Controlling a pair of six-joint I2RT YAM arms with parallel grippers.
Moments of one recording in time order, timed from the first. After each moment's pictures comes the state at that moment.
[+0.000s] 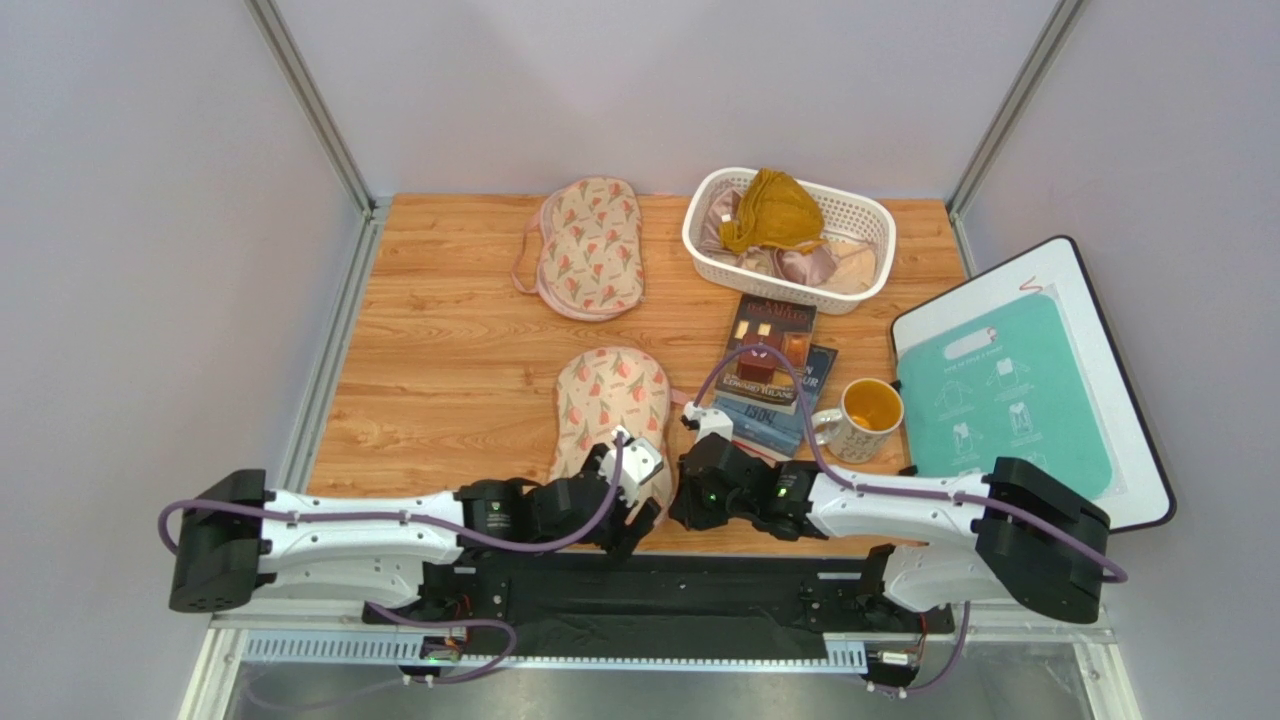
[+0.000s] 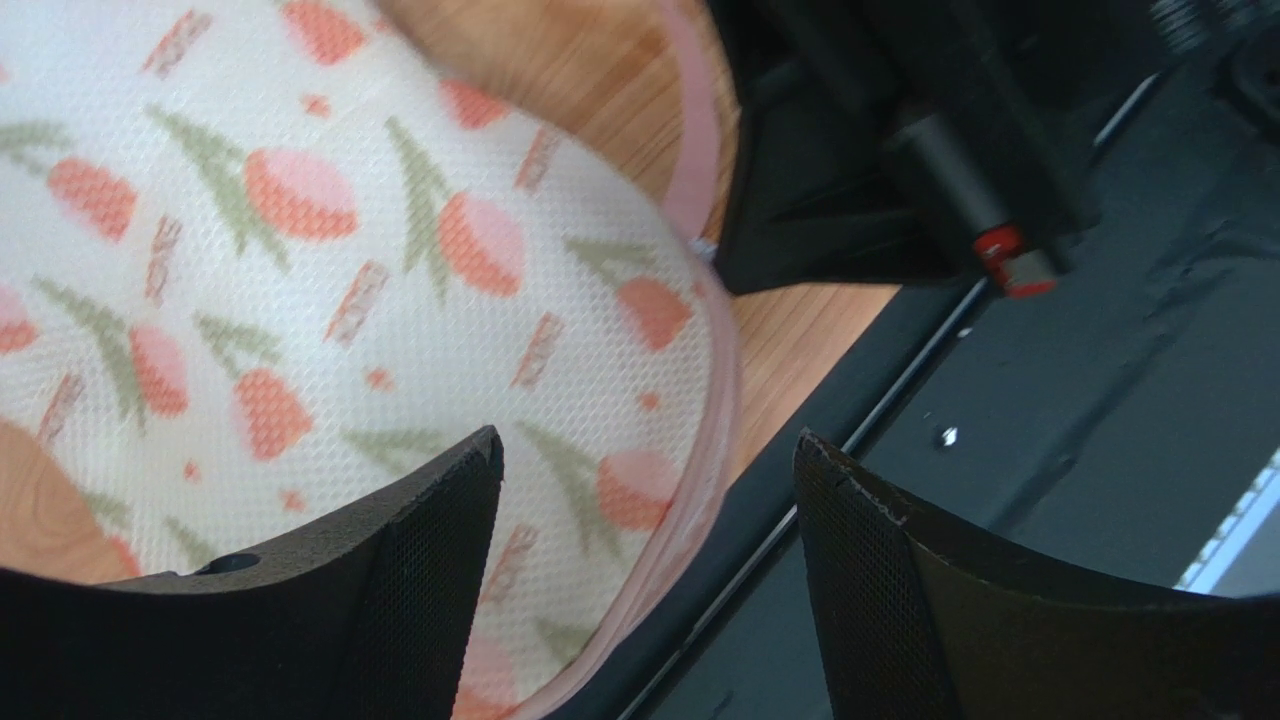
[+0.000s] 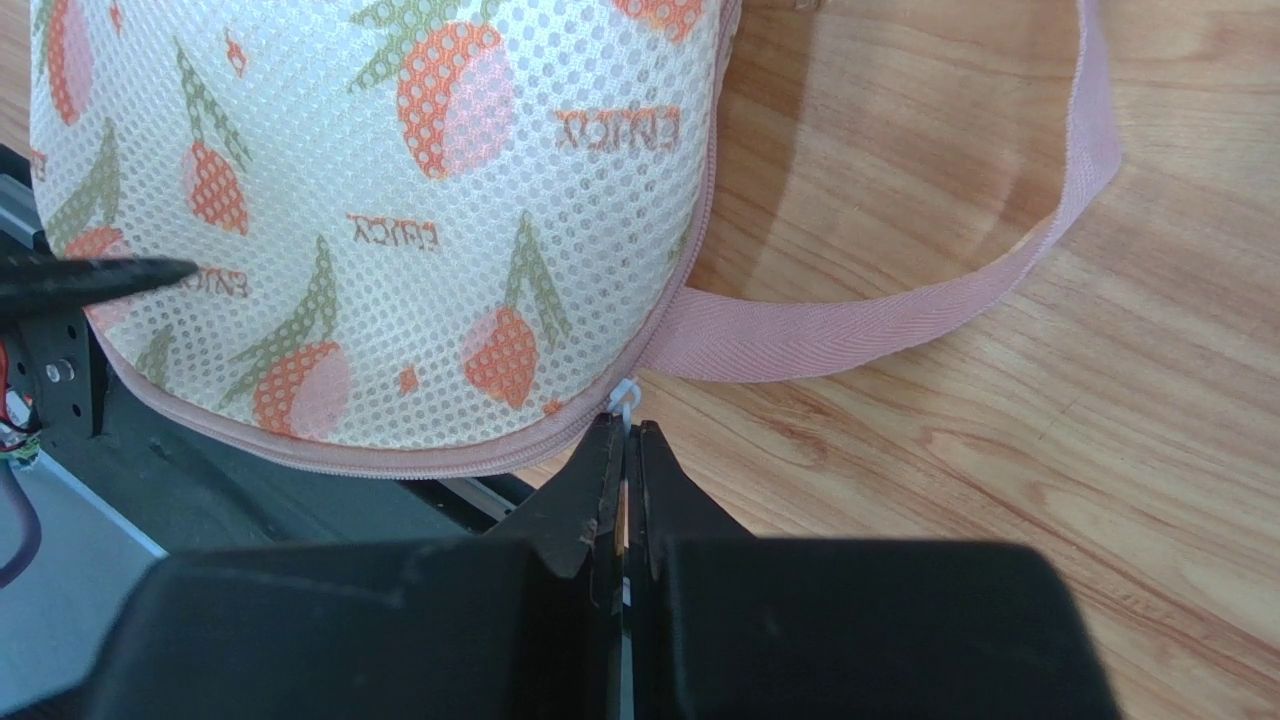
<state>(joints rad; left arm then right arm) -1.35 1.00 0.50 -0.16 -0.35 -0.35 1.12 1.28 0.54 -0.13 0.11 0.85</state>
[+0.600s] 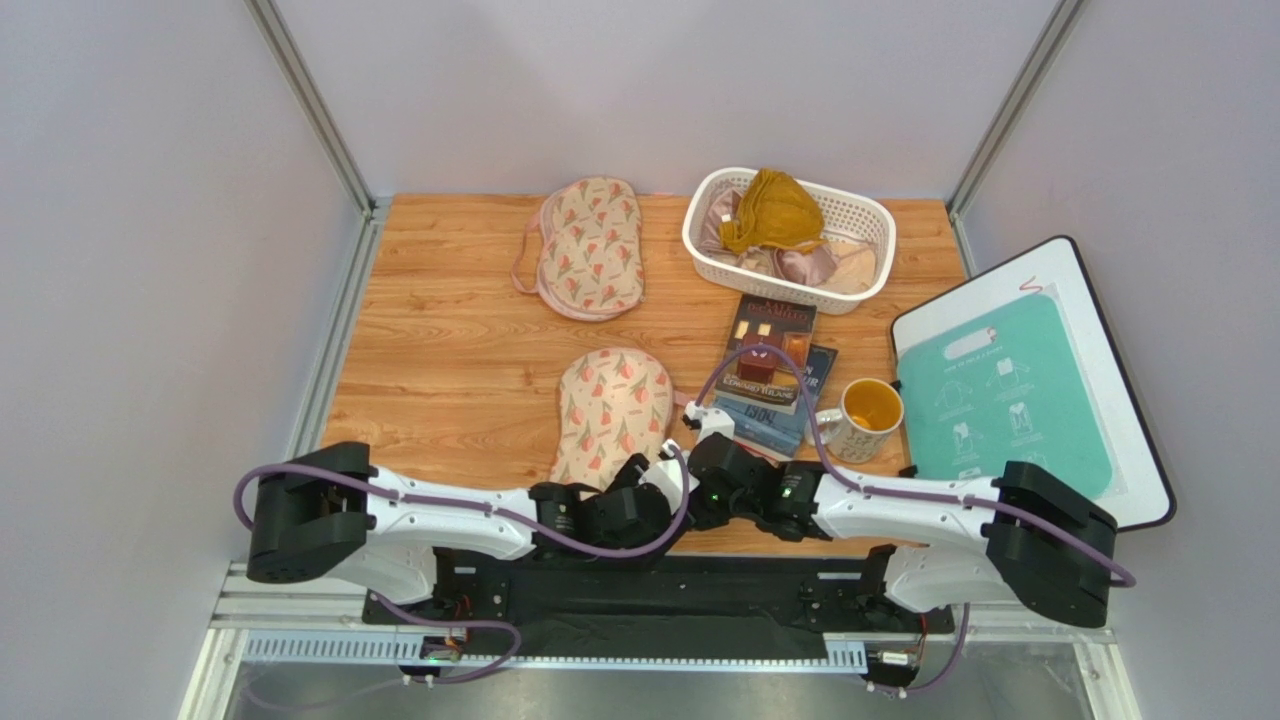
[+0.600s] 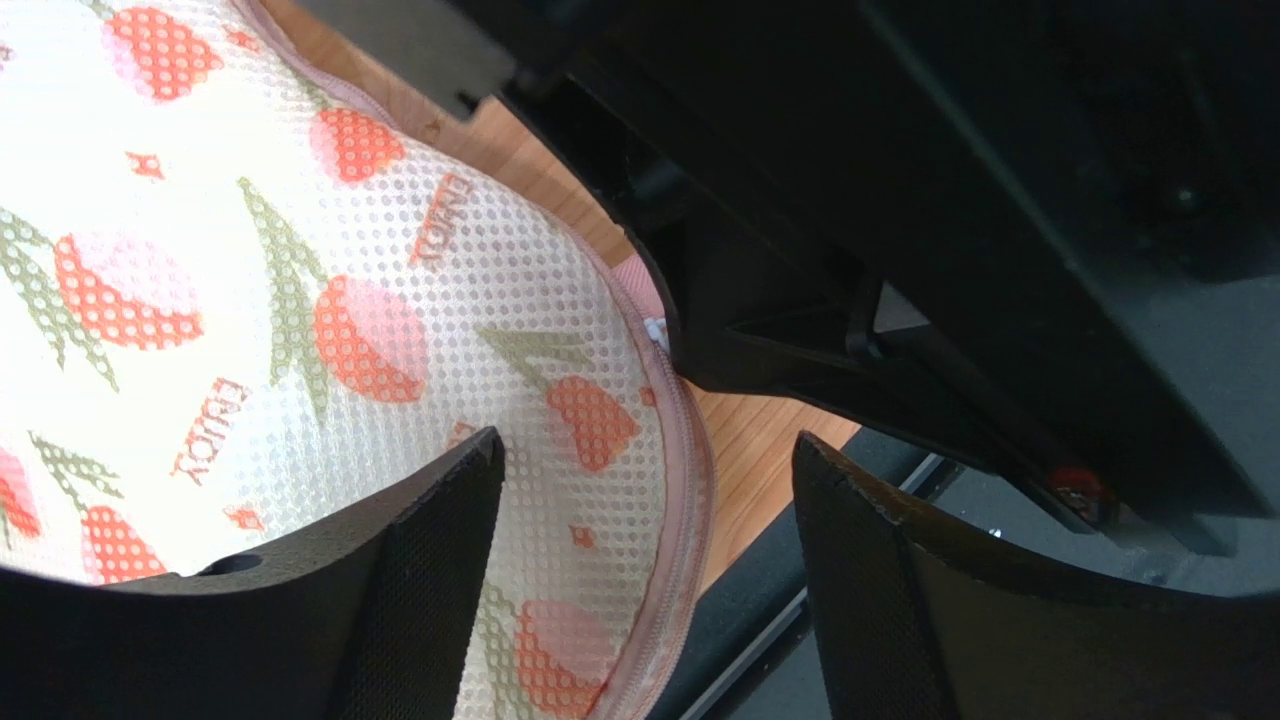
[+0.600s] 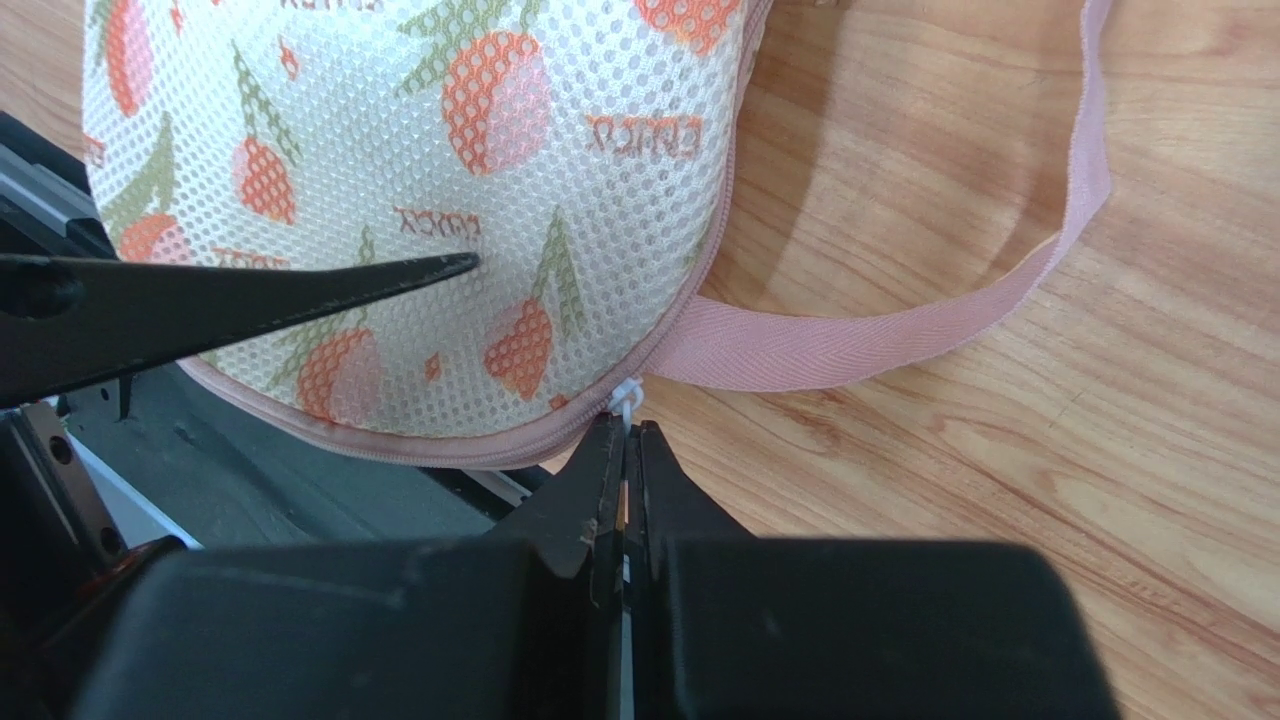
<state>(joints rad) -1.40 1.37 0.63 -0.07 -0.41 -0.35 1.13 1.25 0.54 -0.14 0.10 0.85</state>
